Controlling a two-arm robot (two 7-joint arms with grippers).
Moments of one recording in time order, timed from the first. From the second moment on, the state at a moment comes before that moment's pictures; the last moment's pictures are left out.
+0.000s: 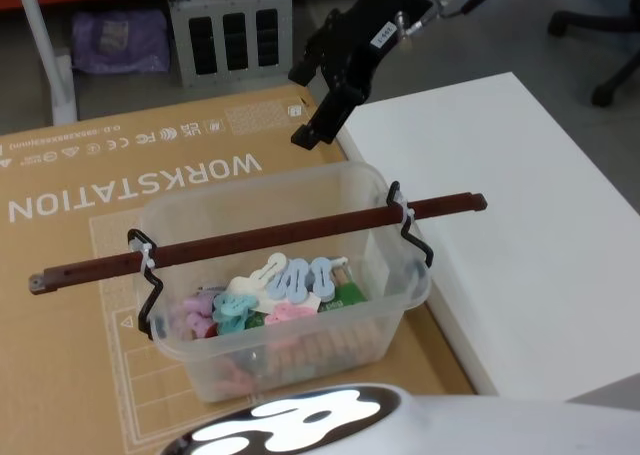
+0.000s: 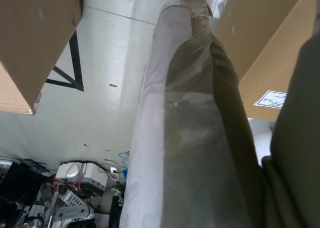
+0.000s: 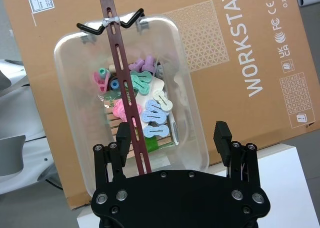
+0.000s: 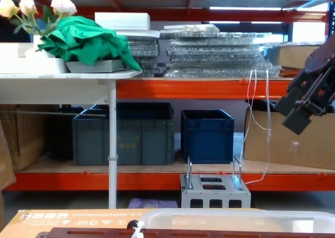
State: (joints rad) left arm -1.47 0.97 1.56 -0.90 0.05 0.15 -1.47; right arm 1.29 0.81 -1.14 -1.57 -0.08 -0.64 1.21
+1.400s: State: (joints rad) left arm -1.47 0.97 1.56 -0.90 0.05 0.15 -1.47; right arm 1.25 0.75 -1.24 -1.58 -0.17 -0.63 1.23
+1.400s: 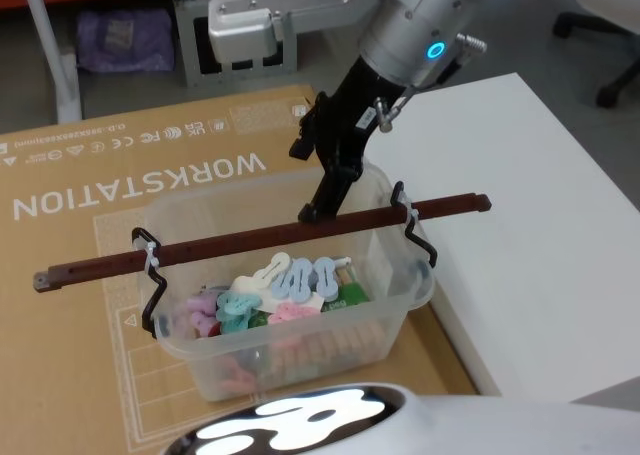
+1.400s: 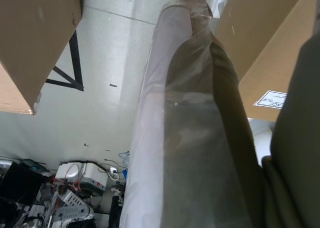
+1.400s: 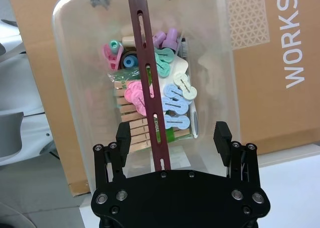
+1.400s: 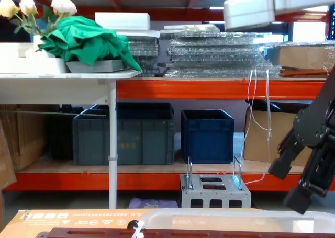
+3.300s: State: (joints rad) left arm -1.47 0.97 1.56 -0.90 0.05 0.15 -1.47; right arm 1.22 0.67 -1.39 -1.56 -0.30 -0.60 1.20
